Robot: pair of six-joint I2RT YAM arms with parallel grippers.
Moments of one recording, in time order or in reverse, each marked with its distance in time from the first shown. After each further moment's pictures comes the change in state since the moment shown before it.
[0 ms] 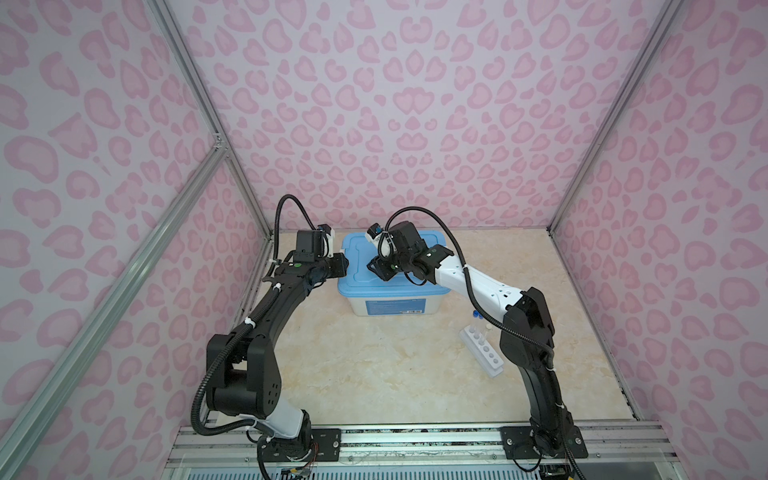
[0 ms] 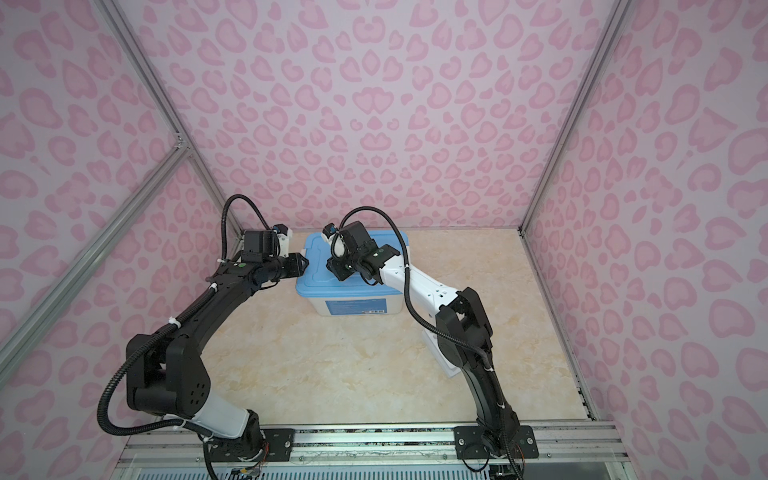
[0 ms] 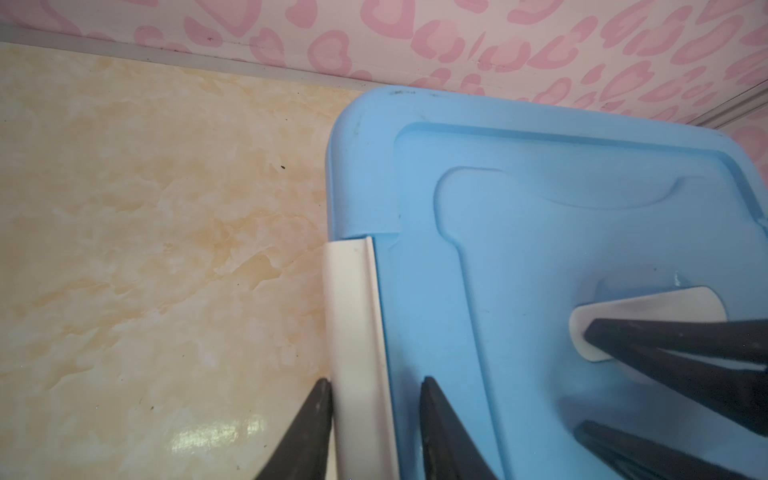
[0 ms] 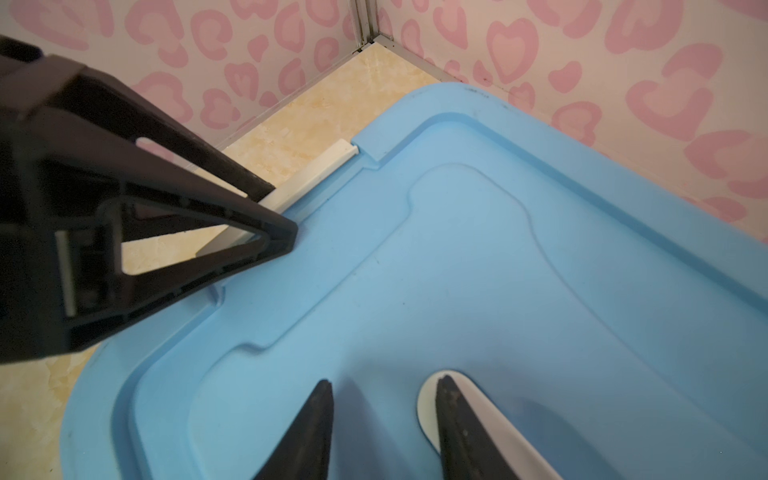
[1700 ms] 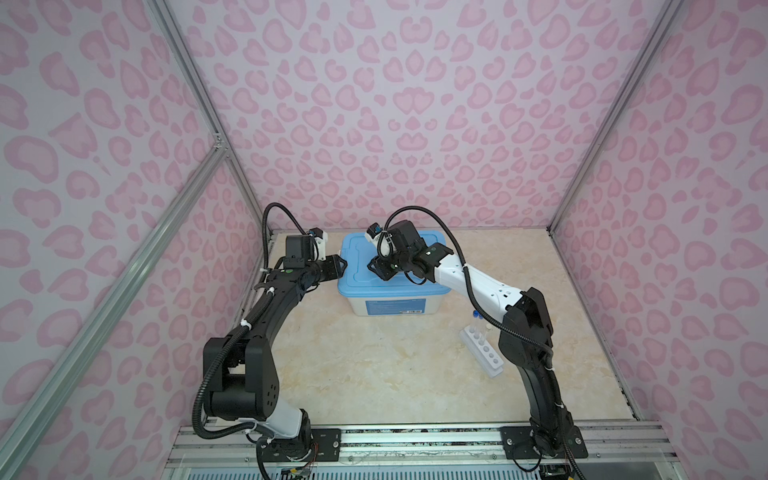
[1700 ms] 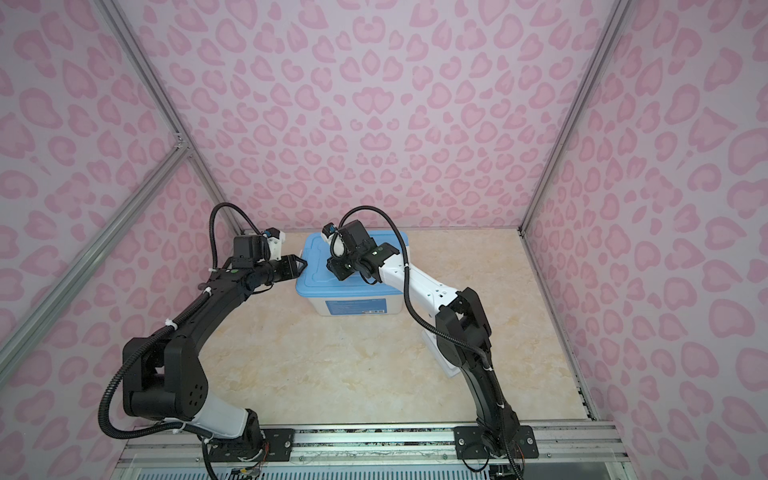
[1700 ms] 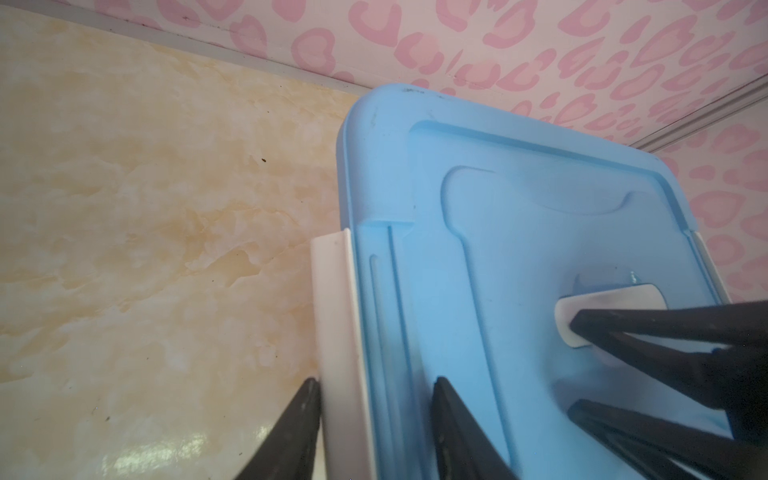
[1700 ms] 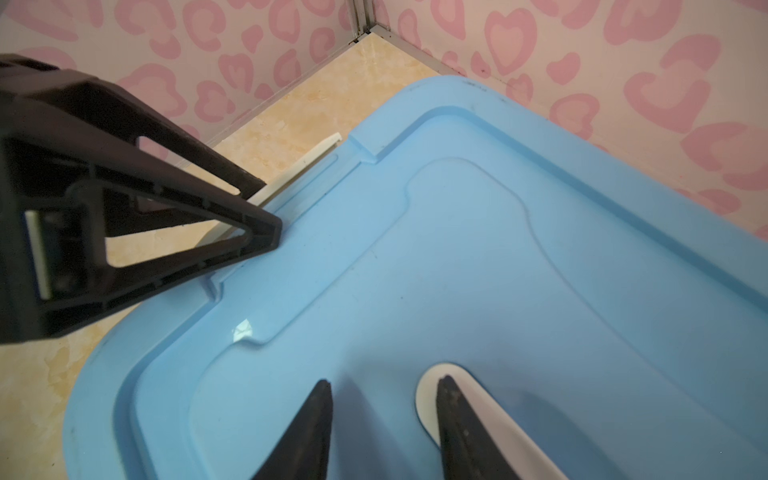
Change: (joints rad) left arm 0.080 -0.021 -0.080 0.093 0.161 -0.047; right arm 0.002 0.010 0.040 -0.052 0.013 -0.001
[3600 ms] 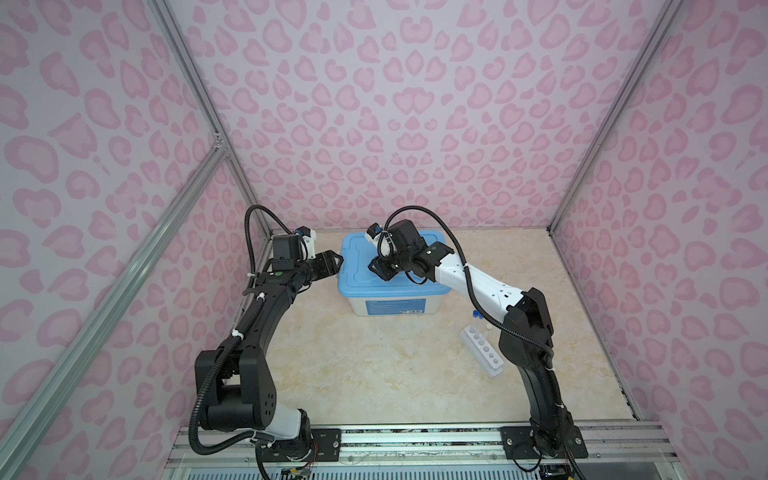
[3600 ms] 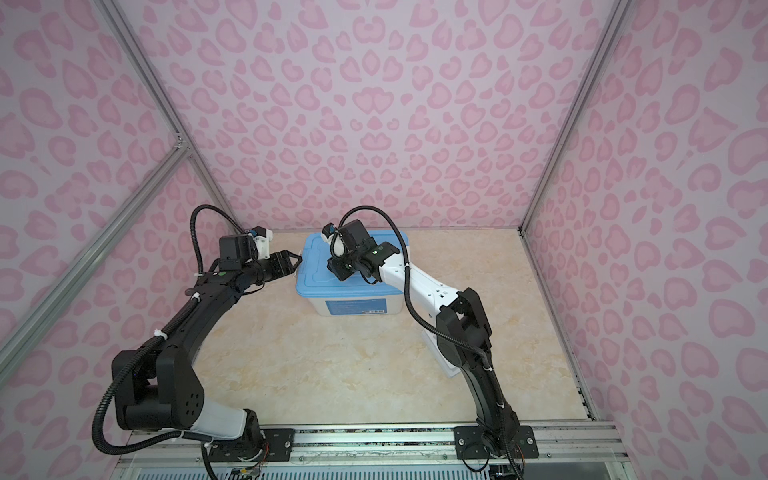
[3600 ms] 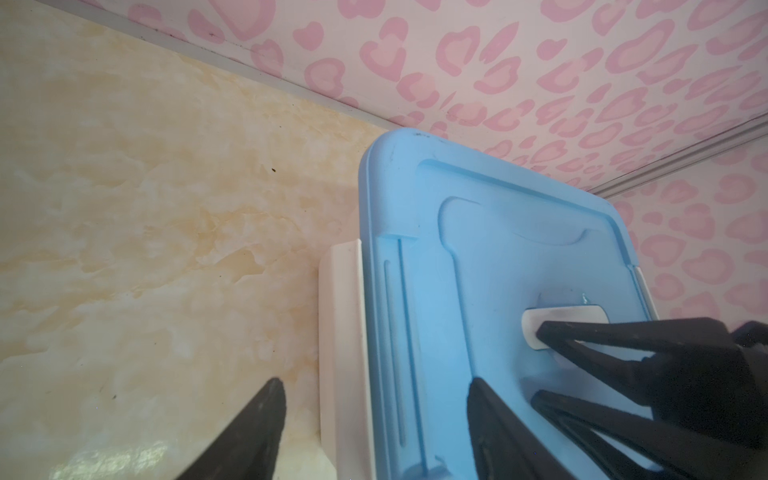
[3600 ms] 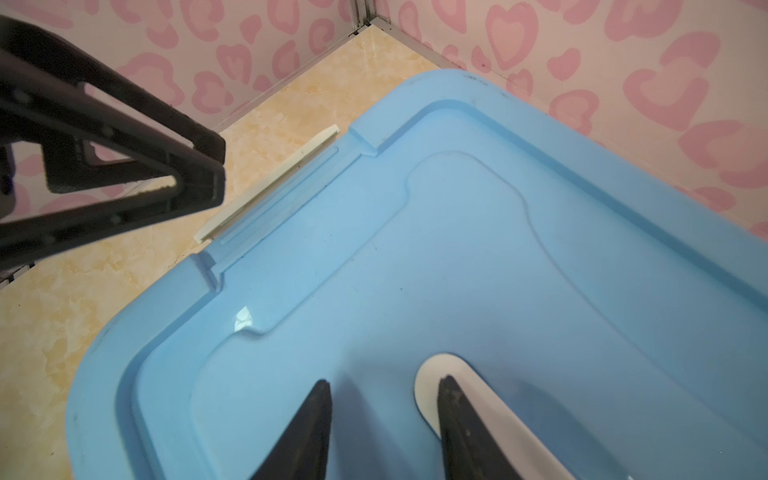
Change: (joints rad) left arm 0.063 -0.052 -0.018 0.002 0.056 -0.070; right arm 0.000 -0.003 0.013 -0.027 0.003 -0.015
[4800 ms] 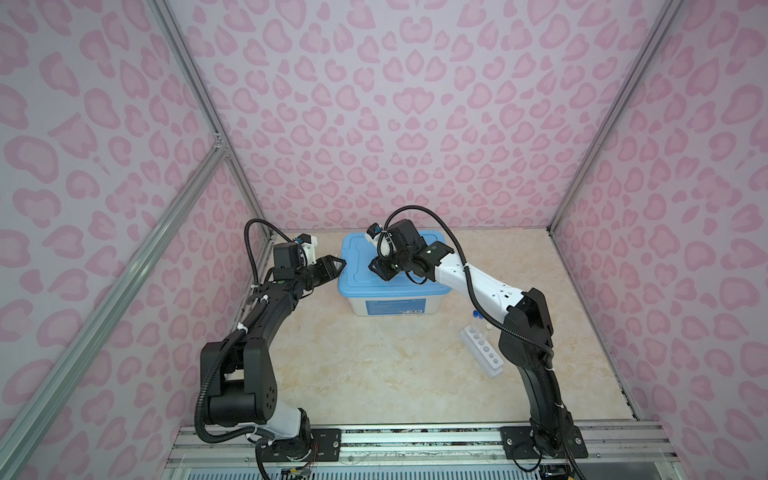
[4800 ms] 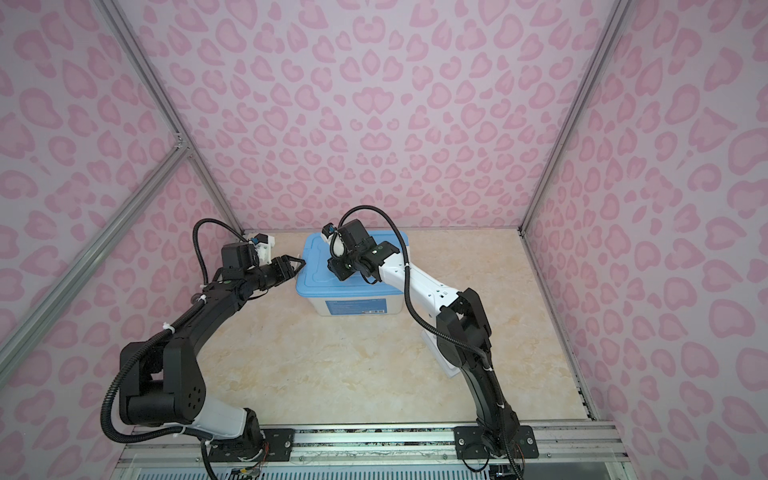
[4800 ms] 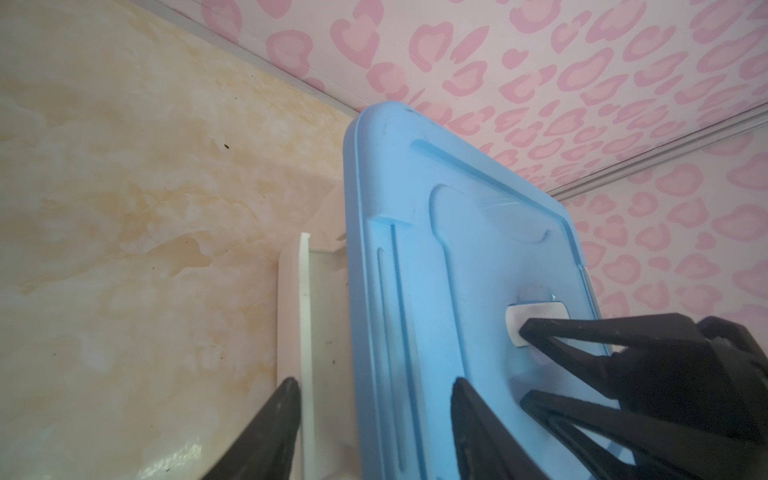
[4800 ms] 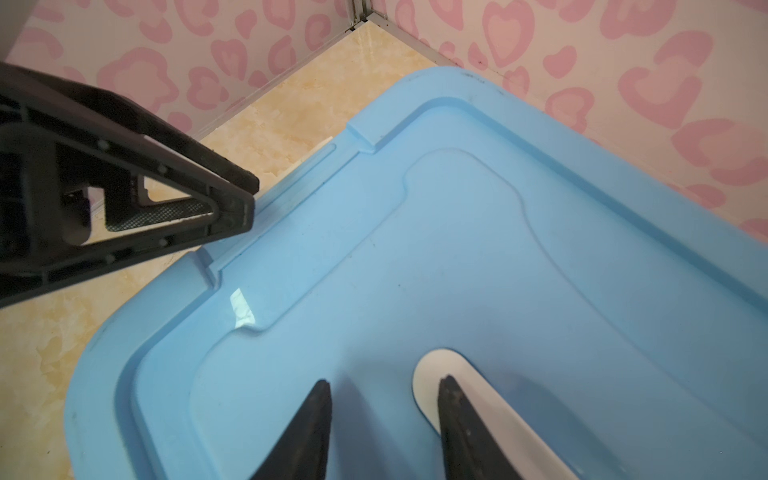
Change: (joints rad) left arm 0.024 0.018 -0.108 0.185 0.161 -0.128; right arm 0.000 0.000 0.011 -0.019 0.011 -0.003
